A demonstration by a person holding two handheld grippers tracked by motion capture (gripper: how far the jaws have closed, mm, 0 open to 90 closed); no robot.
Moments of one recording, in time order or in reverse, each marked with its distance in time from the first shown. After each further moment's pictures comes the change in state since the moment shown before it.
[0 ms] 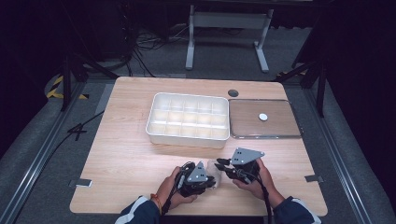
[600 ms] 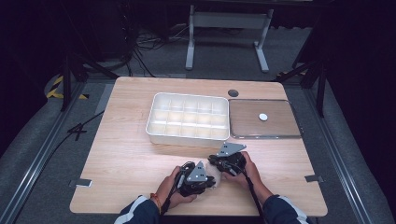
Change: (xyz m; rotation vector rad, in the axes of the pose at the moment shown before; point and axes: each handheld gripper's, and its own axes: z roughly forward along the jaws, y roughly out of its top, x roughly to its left) left arm 0.001 0.000 0.000 0.001 -0.008 0.016; right arm -0.018 -0.005 0.053 0.092 -0.042 0.063
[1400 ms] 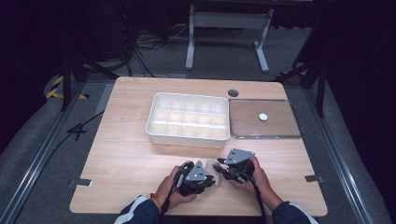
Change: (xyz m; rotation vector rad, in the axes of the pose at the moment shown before) left arm 0.000 -0.001 -0.001 -0.020 0.010 -0.019; right arm 0.009 -0.011 -0.030 0.010 -0.042 -0.043
